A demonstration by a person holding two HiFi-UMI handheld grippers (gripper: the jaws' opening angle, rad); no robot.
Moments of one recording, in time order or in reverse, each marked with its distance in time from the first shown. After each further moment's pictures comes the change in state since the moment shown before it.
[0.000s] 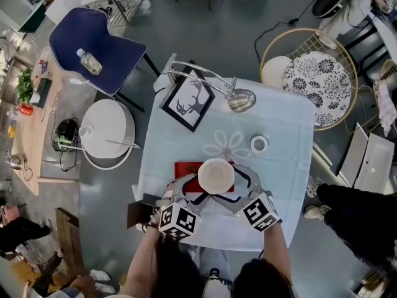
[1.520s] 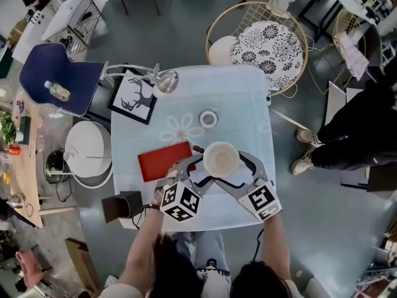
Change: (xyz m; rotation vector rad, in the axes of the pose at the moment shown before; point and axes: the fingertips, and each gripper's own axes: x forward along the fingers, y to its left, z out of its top) left arm 0.050 -0.103 0.093 0.245 -0.046 -0.233; right arm -0.138 -0.025 -0.059 0.217 -0.088 -0.321
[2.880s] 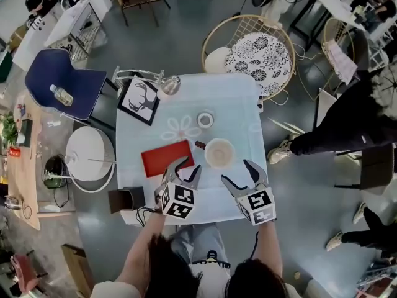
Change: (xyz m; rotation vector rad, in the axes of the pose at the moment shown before) left arm -0.048 0.023 -0.013 -0.272 0.003 0.296; right arm -0.052 0.005 -0.013 0.157 0.060 -0.242
